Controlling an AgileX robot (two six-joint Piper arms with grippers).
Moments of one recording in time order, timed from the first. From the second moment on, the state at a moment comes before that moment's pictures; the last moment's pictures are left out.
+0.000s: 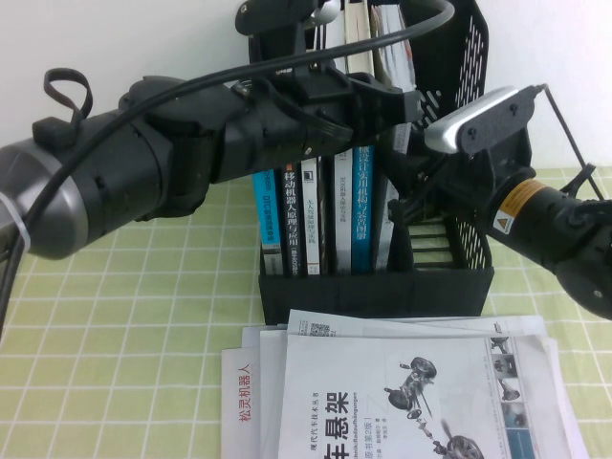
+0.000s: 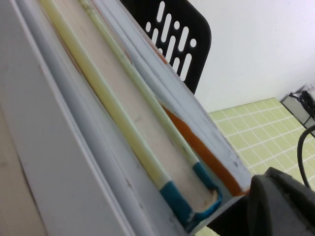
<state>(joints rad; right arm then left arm) 0.41 1.81 -0.95 -0.36 -0.69 0.24 -0.56 1.68 -1.35 -1.40 0.26 0.93</state>
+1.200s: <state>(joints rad) 0.41 1.63 -0.88 -0.31 -0.81 0.17 -0.56 1.34 -1.35 -1.38 0.40 1.02</state>
